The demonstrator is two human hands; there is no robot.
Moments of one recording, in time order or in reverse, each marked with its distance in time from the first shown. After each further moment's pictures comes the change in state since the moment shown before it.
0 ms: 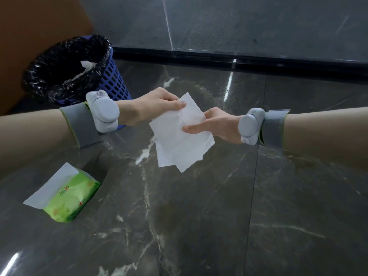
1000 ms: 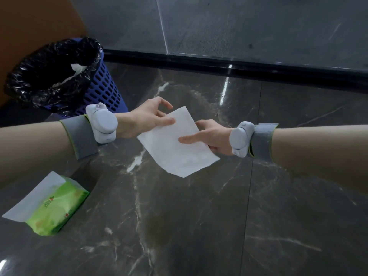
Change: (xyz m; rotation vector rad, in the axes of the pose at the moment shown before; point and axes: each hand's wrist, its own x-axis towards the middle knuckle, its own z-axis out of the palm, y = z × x) left_hand 0.020 -0.023 0.010 -0.054 0.158 -0.157; right_hand 0.017 0.019 -0.003 0.022 0.086 0.076
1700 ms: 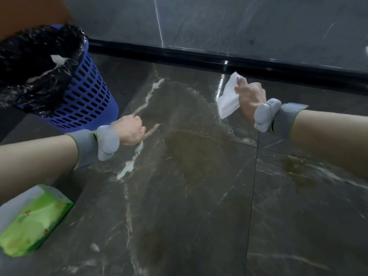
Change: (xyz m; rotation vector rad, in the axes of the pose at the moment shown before) left_hand 0.057 -0.076 -0.016 0.963 0.059 -0.177; right_hand 0.049 -0.018 -0.110 -0.169 0.884 0.019
